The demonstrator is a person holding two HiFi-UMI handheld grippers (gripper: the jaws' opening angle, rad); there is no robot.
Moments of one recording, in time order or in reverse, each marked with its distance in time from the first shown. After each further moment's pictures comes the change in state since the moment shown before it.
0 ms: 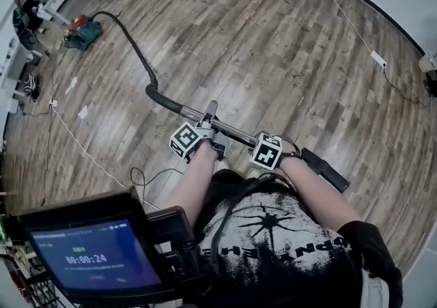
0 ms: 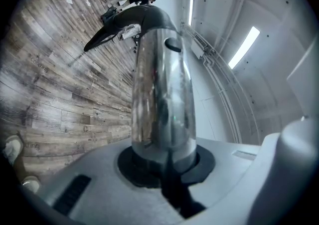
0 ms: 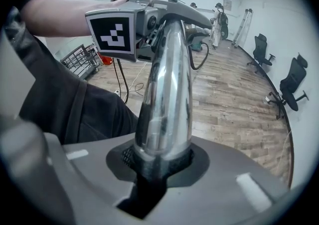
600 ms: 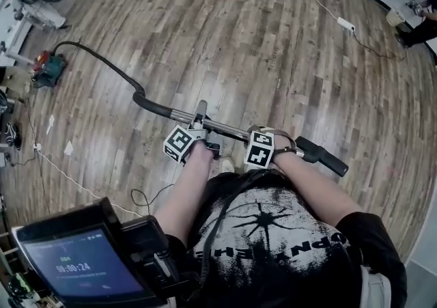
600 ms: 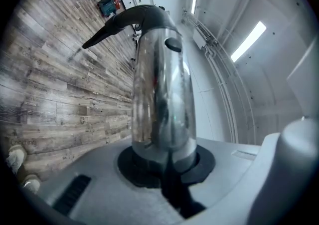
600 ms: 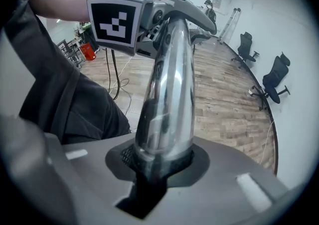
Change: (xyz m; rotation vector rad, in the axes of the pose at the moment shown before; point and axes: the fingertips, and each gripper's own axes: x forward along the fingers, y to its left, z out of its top) left arm 0.027 0.004 -0.012 -0.015 0.134 -0.018; right arm 0.002 -0.012 -0.006 0.084 0.069 -0.167
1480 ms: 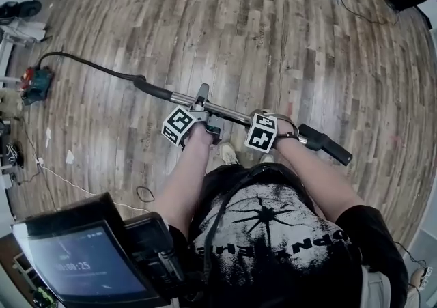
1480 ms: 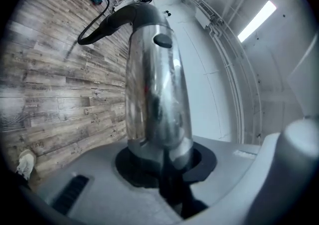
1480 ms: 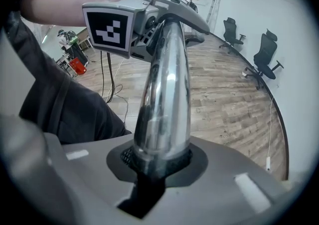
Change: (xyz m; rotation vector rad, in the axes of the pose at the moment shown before) left arm 0.059 0.019 -0.045 0.046 0.198 0.075; right arm 0.007 -0.024 -0.034 0.200 -0.009 0.012
